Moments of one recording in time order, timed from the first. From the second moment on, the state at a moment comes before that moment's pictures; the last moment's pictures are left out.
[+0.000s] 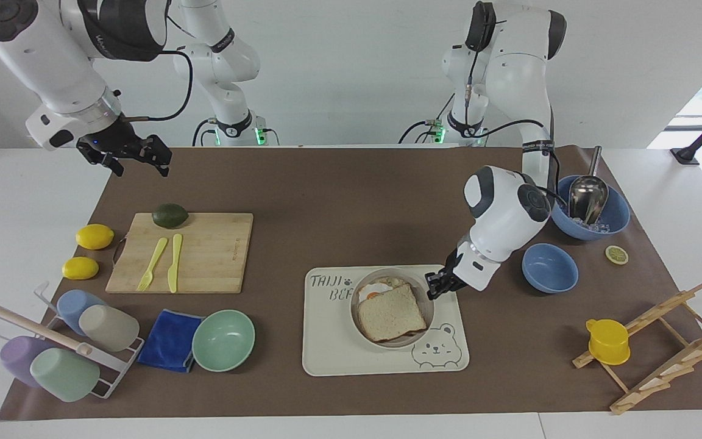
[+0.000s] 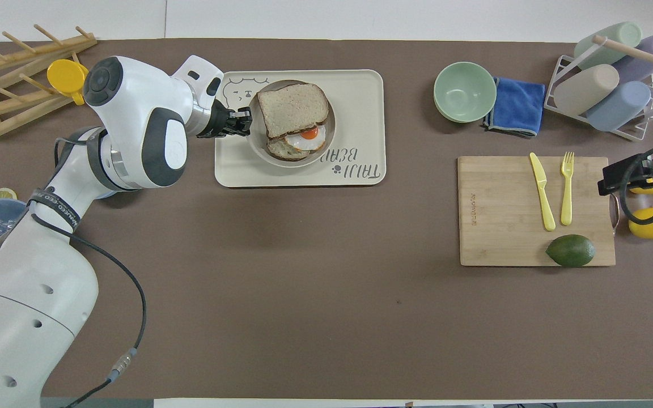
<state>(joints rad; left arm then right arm) -0.31 0.55 -0.04 -1.59 -0.39 2.32 -0.18 -0.01 0.01 -0.07 -1.63 0.01 1.51 -0.02</state>
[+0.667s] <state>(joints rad) -0.31 0.56 -0.03 -1.59 -0.37 2.36 -0.14 -0.01 0.01 -0.07 -1.63 0.01 1.51 -0.02</state>
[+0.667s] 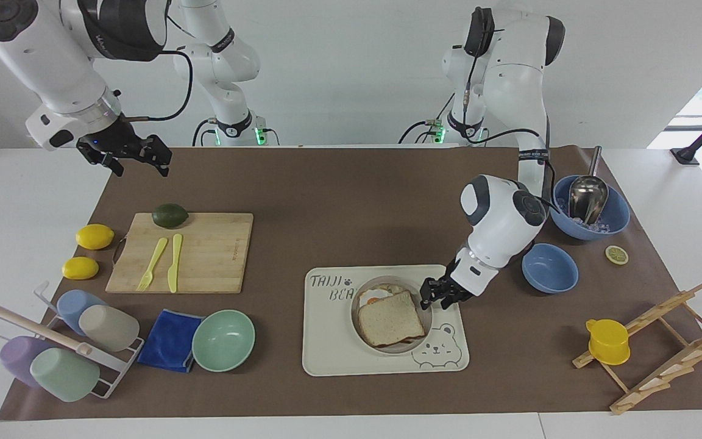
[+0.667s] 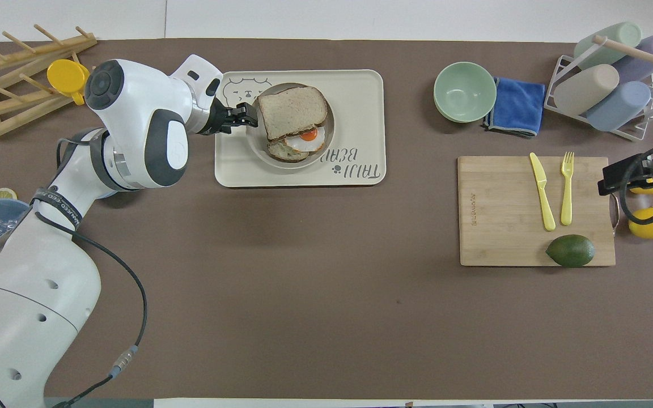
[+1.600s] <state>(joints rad) -0.26 0.18 0.08 -1.57 -0.06 1.81 -0.13 -0.01 0.01 -0.07 -1.63 0.01 1.51 -0.02</state>
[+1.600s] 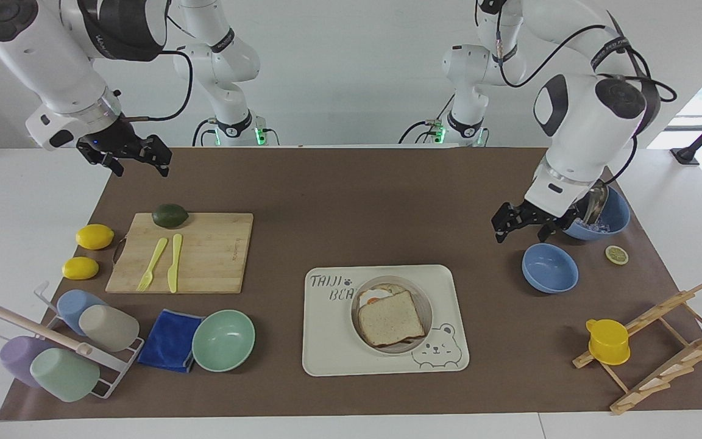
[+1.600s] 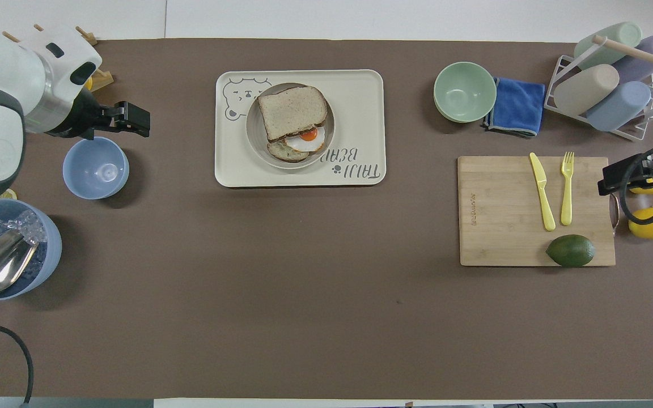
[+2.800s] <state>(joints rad) -0.23 -0.05 0.02 -1.69 -0.02 1.58 -0.10 -0.01 0.01 -0.07 -1.63 0.01 1.51 -0.02</state>
